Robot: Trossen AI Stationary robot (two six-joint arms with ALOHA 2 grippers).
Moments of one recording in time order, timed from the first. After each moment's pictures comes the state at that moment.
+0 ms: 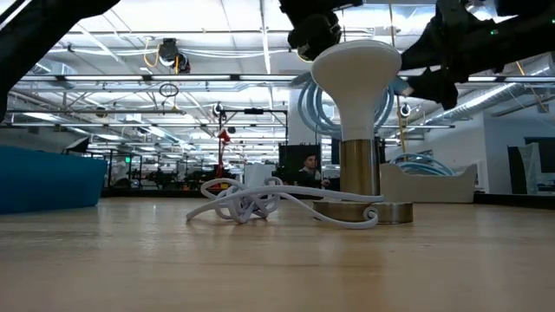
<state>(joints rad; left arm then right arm) 0.07 2.21 2.30 -0.99 -0.21 0.61 0.09 0.71 0.30 0.22 0.47 0.47</state>
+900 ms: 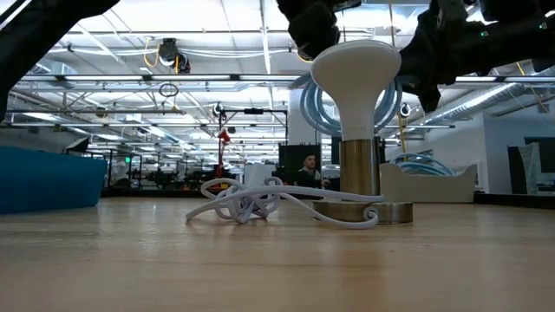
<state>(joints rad) 0.07 2.20 2.30 -1.04 -0.06 0.50 0.08 0.89 0.30 0.44 0.32 0.42</state>
